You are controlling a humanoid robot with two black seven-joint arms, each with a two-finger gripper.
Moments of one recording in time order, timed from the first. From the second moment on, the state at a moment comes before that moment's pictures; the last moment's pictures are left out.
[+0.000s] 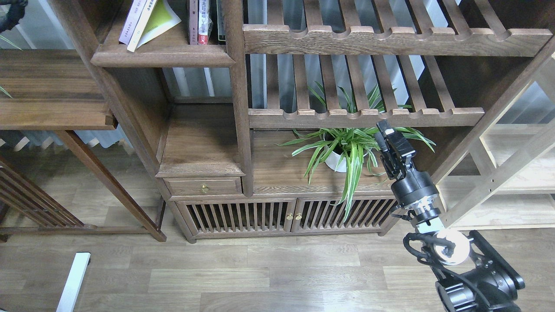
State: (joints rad) left arm -1.09 0.51 -1.13 -1.15 0.63 -0.05 0.37; right arm 0.14 -0.17 1.26 1.06 0.18 0.58 -0.01
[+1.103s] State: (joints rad) left arm -1.17 0.44 -0.88 -0.89 0.62 -0.05 0.03; right arm 0.12 -0.20 1.28 1.06 0.20 0.58 0.00
